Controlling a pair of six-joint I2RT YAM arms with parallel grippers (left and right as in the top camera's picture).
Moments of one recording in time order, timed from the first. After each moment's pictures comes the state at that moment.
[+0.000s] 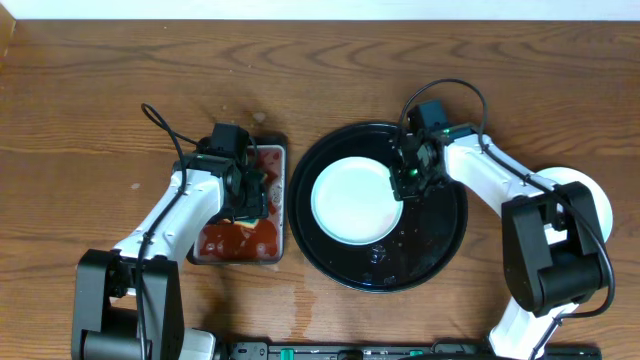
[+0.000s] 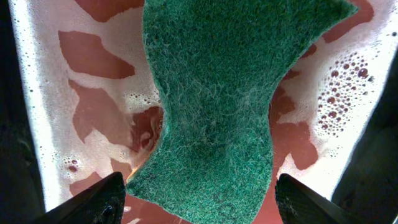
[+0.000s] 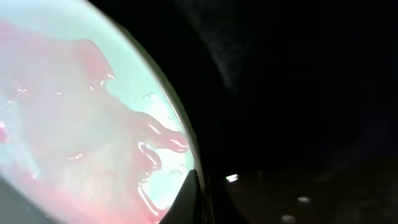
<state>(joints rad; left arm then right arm) -0.16 1.61 0.94 -0.79 -0.01 -0.27 0.31 1.92 1.19 -0.74 -0.30 0.12</state>
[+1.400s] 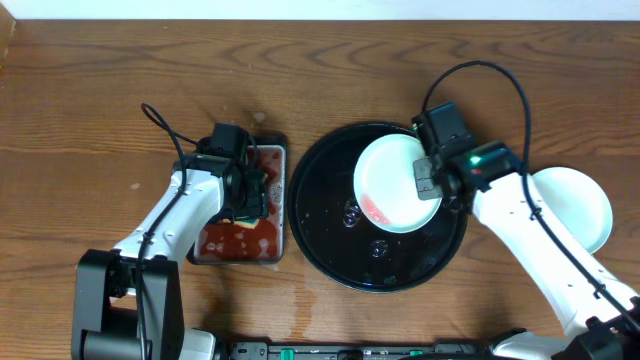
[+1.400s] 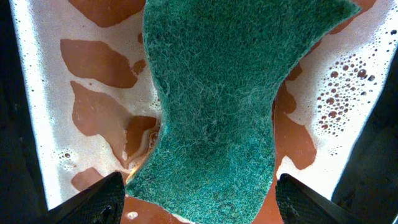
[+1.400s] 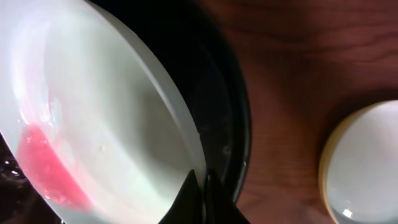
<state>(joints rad) -0.16 1.61 0.94 -0.79 -0.01 -0.27 0.44 1.50 1.18 -0.93 0.29 0.26</state>
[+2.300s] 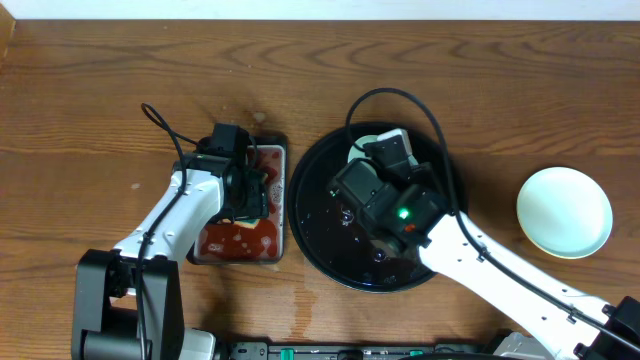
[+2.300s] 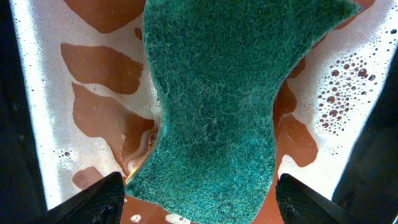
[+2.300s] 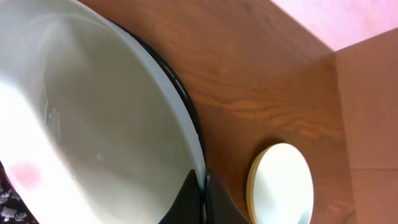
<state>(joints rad) -0.16 1.61 0.94 -0.79 -0.01 -0.27 0.86 1.50 1.18 -0.95 0.87 0.39</state>
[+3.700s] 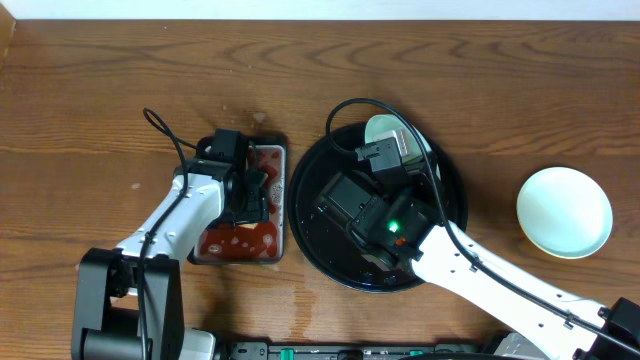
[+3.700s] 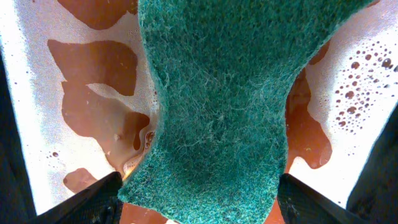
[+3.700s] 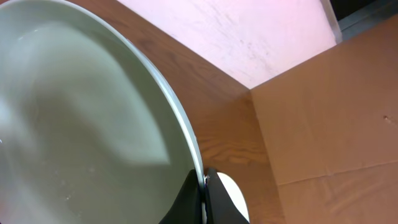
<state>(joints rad) -0.16 1.61 0.90 -0.76 -0.01 -0.27 0.93 1.50 1.18 -0.95 1.22 0.39</state>
